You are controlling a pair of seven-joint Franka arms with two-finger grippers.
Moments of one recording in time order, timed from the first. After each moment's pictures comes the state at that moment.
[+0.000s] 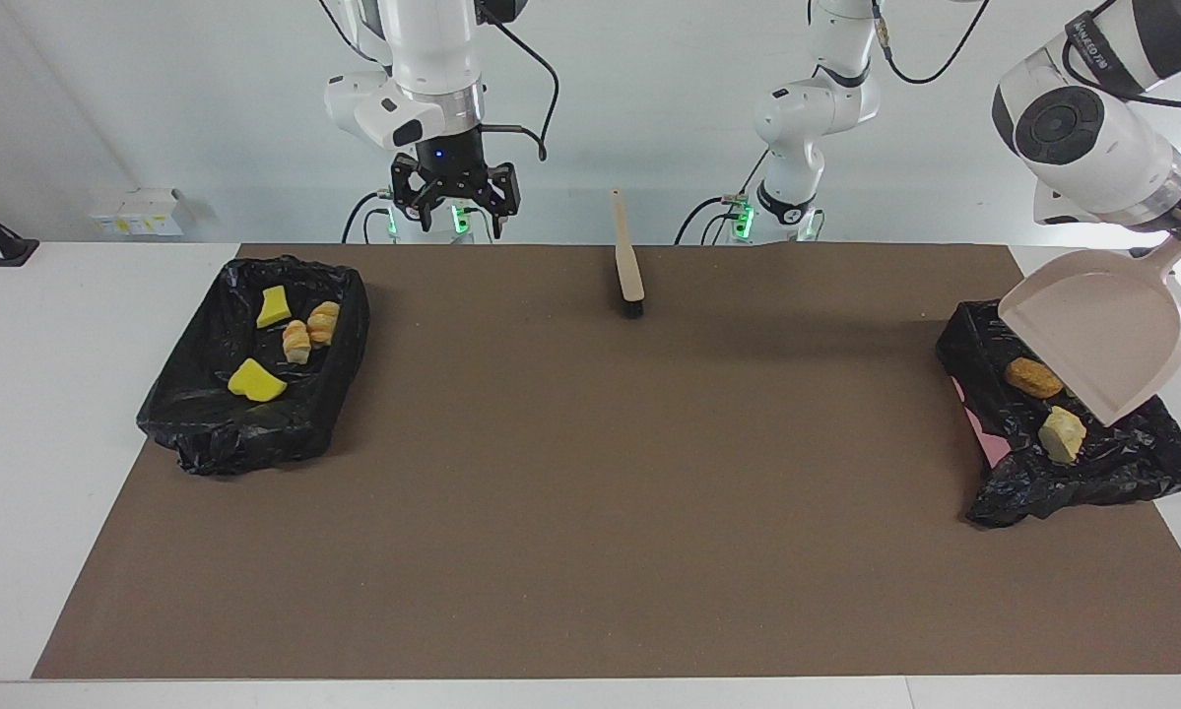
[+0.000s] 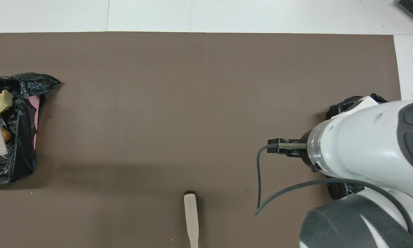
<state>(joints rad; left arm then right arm) 0.26 -0.02 -0.25 -1.78 0.94 1.61 1.13 0.05 -0.15 0.32 -1.77 0.01 1.64 0.49</state>
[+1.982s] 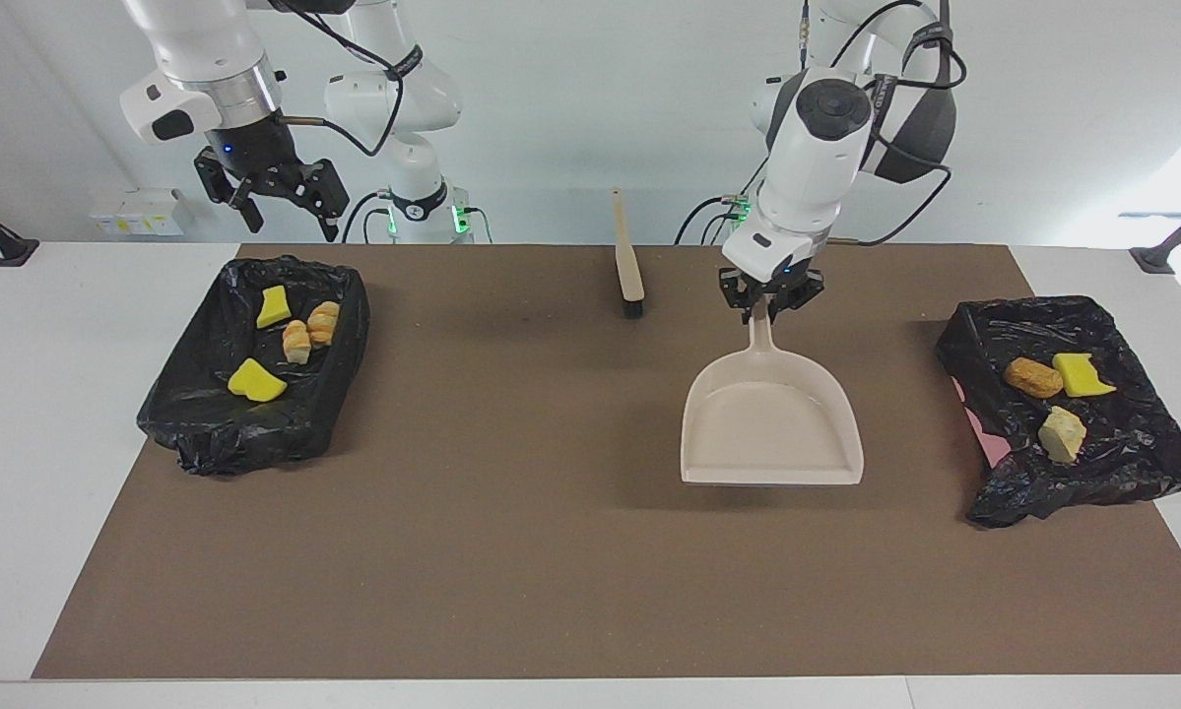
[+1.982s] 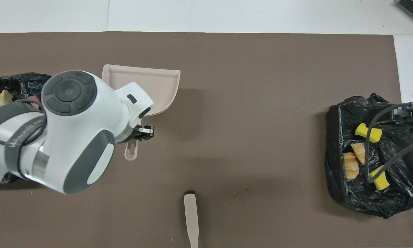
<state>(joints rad) -0.24 0.08 -0.26 -1.82 0.02 1.83 -0.39 0.04 -0.07 0.00 -1.56 -0.03 1.48 0.19</state>
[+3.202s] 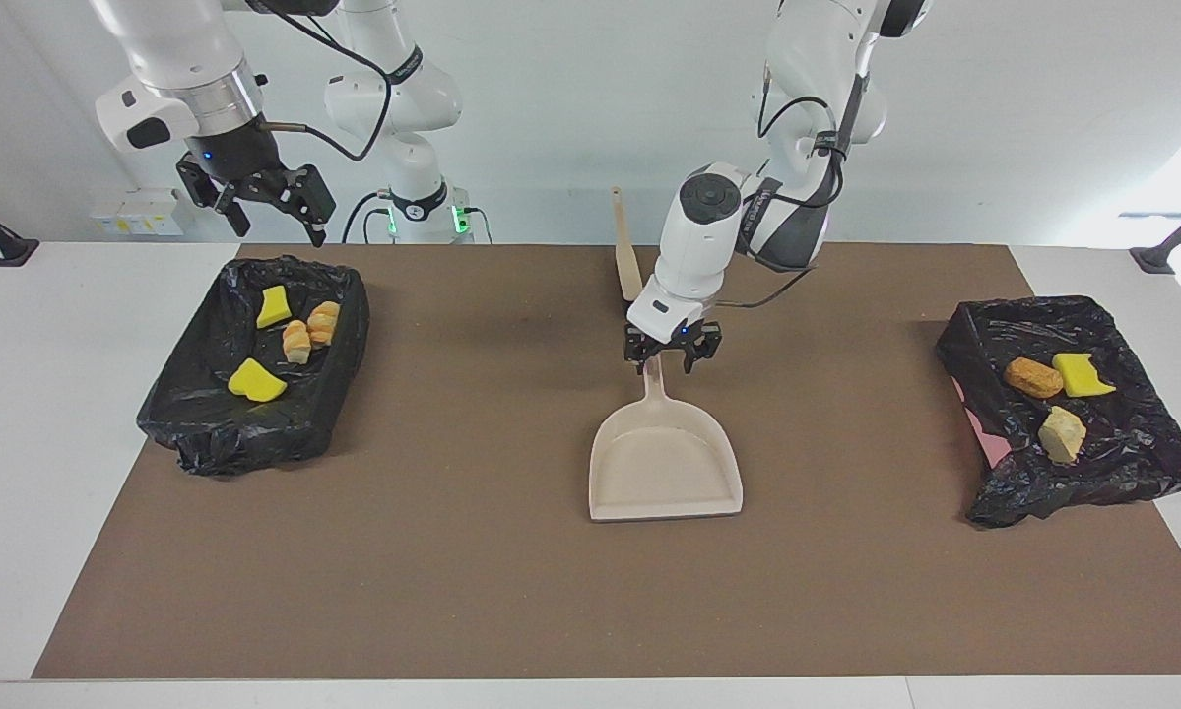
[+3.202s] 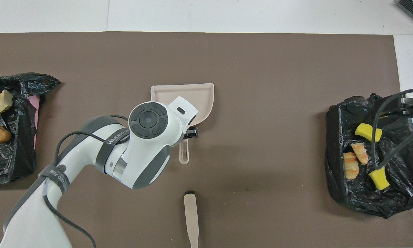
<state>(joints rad) -0.38 0.22 -0.23 -1.91 0.02 2.19 -0.63 0.06 0.00 -0.05 -1.47 -0.03 1.44 0.19</state>
